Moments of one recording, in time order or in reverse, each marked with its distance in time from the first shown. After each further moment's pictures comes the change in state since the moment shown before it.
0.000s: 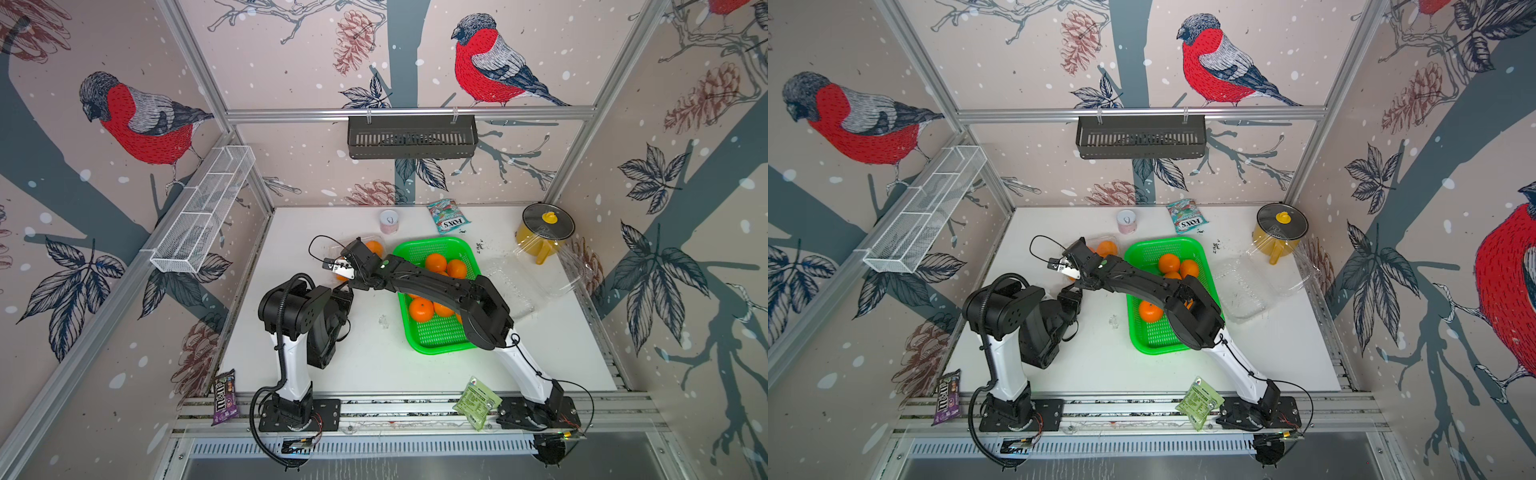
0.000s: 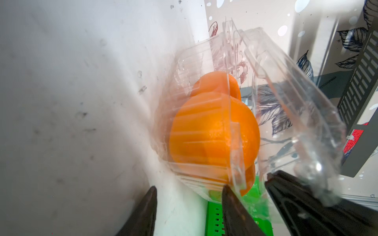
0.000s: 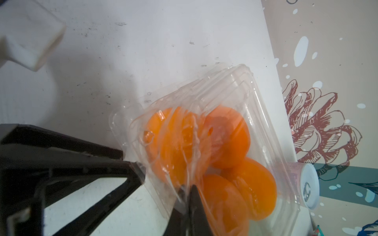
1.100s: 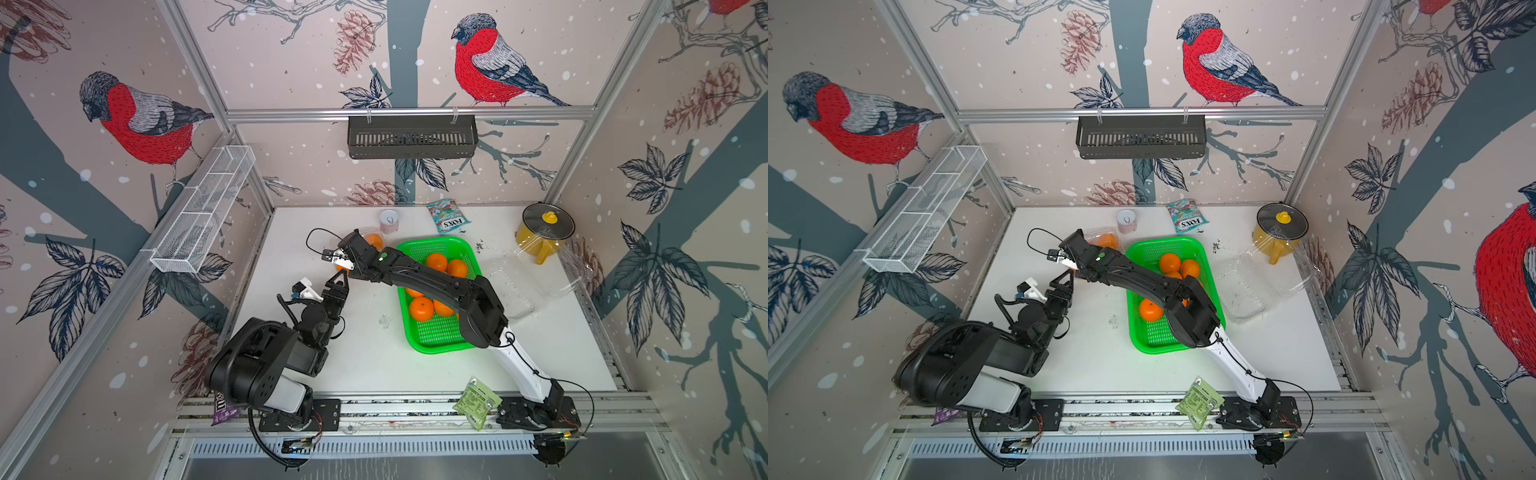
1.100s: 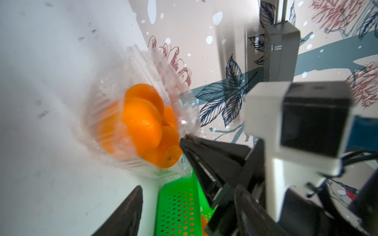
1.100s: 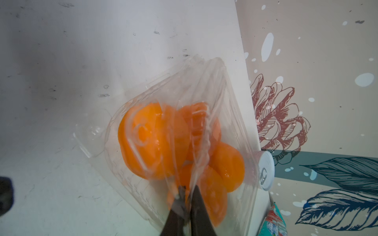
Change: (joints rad) left arm -0.001 -0.608 -0.054 -0.271 0.004 0.131; right arm -0.009 0.058 0.159 -0.087 0.118 -0.049
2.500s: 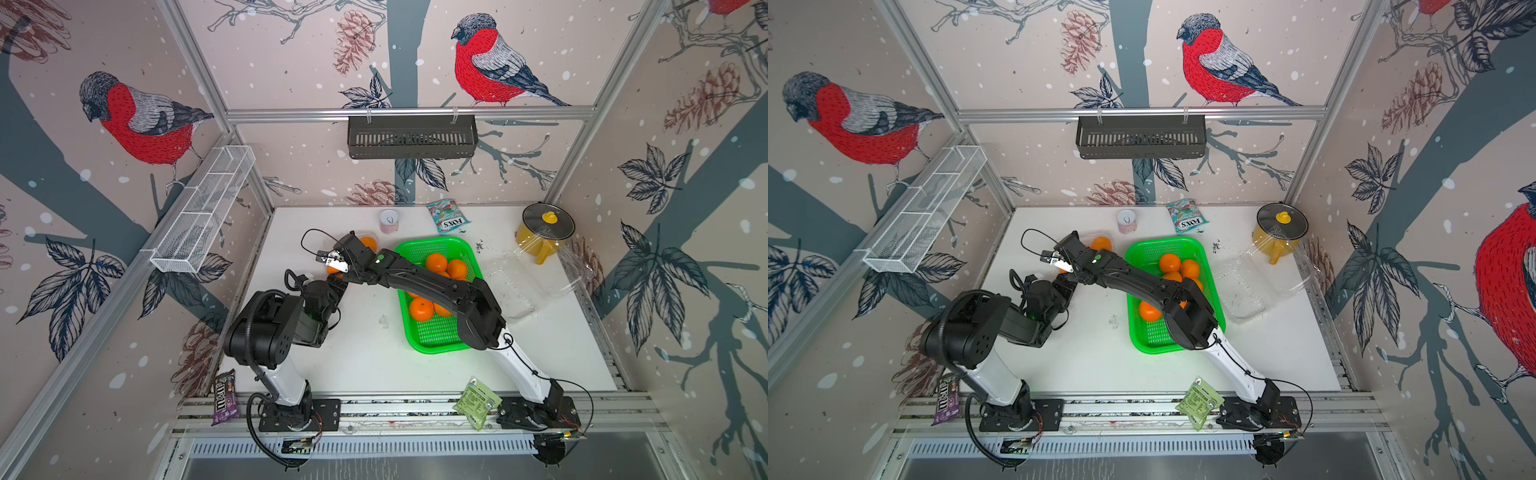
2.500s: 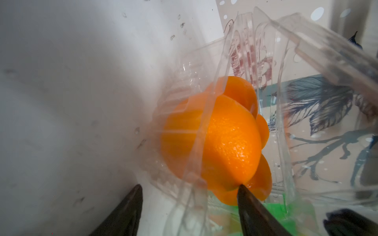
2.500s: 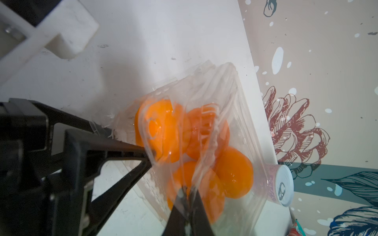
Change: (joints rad) left arm 0.159 0.359 0.203 -0.238 0.180 0.067; right arm 0.019 0.007 0.032 -0.005 -0.065 0.054
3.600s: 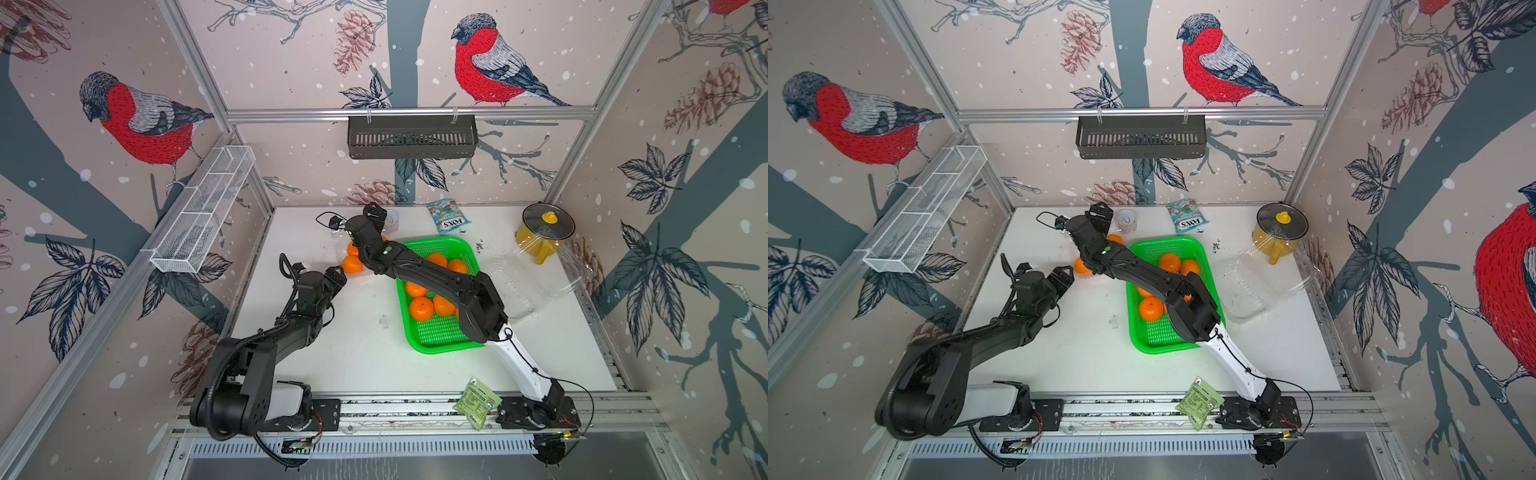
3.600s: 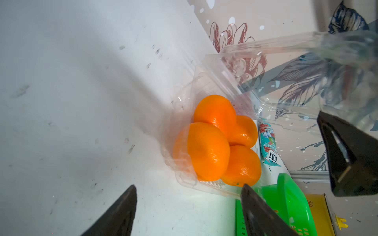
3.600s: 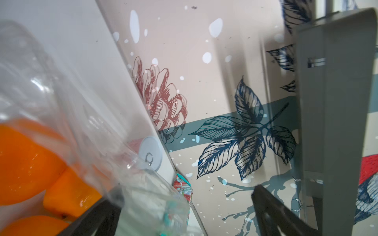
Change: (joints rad) left arm 0.003 -0.474 0.080 -0.586 -0.074 0.289; right arm -0.080 0.002 0.001 0.450 0.533 -0.340
